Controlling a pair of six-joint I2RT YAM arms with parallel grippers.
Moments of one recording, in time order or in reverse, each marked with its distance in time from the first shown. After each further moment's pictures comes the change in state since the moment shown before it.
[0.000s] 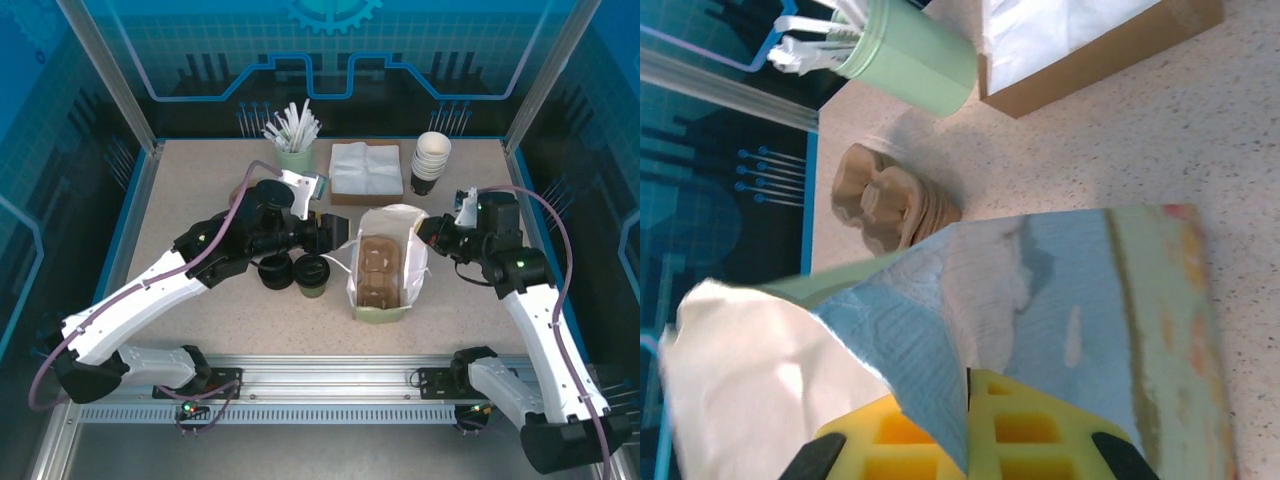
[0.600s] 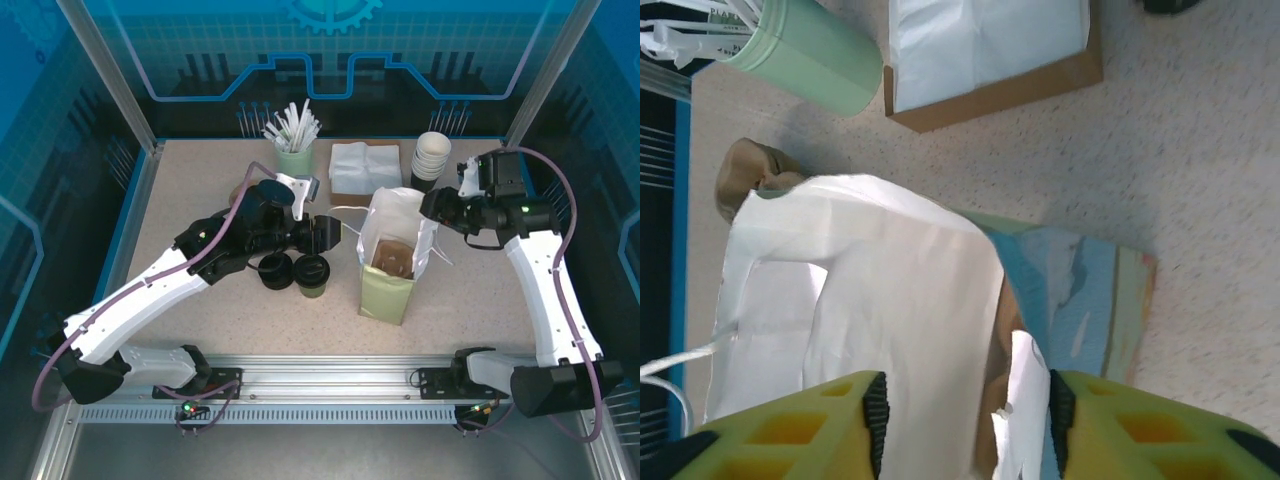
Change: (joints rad) left arm 0.038 0.006 -0.009 -0.083 -0.015 -0.033; right arm -0.043 0.280 0.375 -0.303 0.131 -0.291
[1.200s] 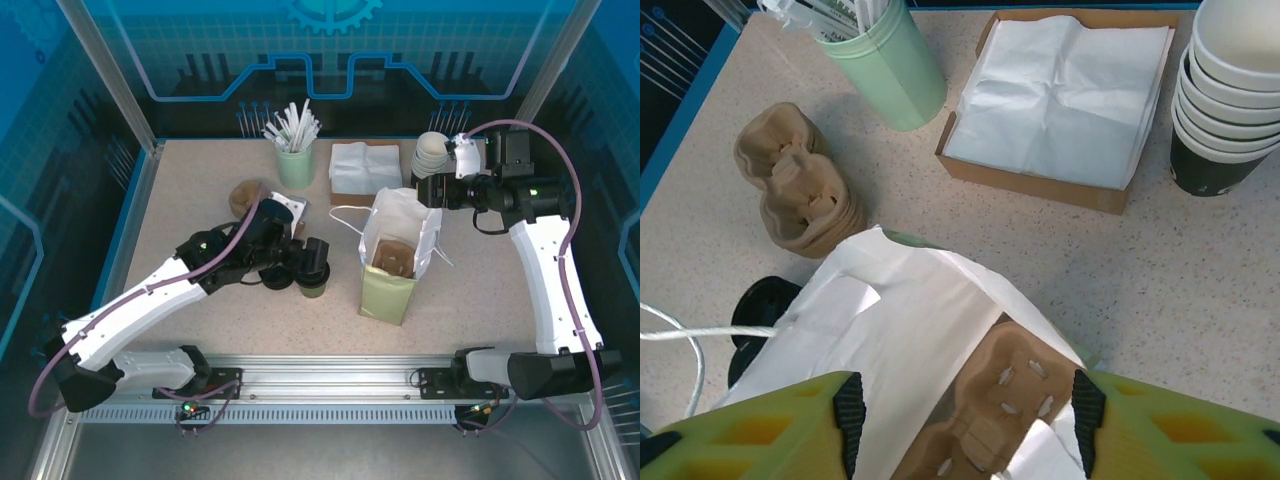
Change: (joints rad) left arm 0.009 -0.061 -0.168 -0.080 -0.124 0.142; right arm -0.002 0.078 0.172 -0.014 -0.059 -0.397
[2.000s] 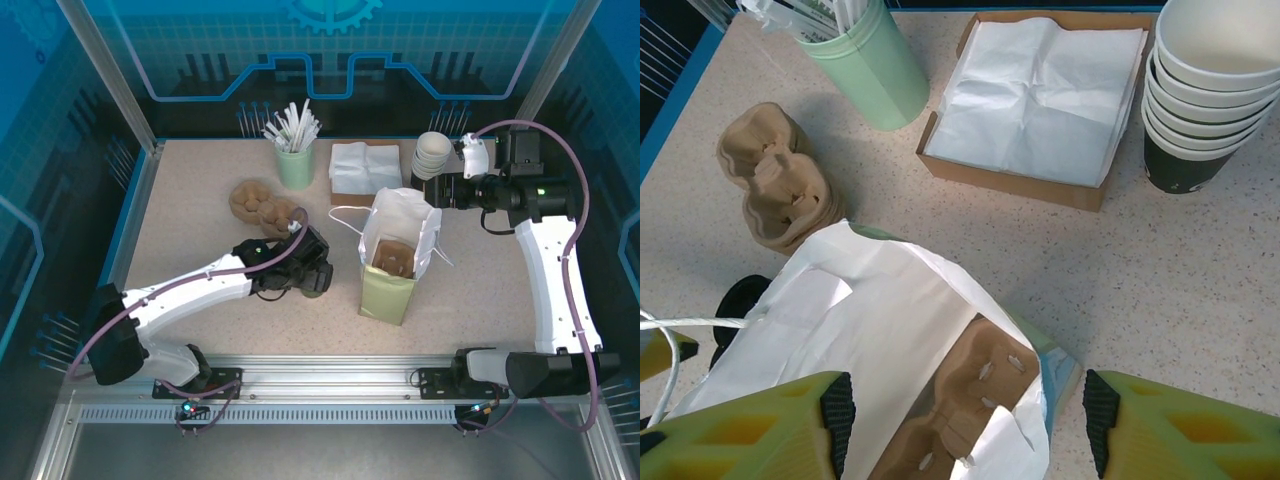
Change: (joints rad) left arm -0.065 0.222 -0.122 -0.006 -0.130 -0.159; right arm -0.058 -0.003 0.006 -0.025 -0.024 -0.035
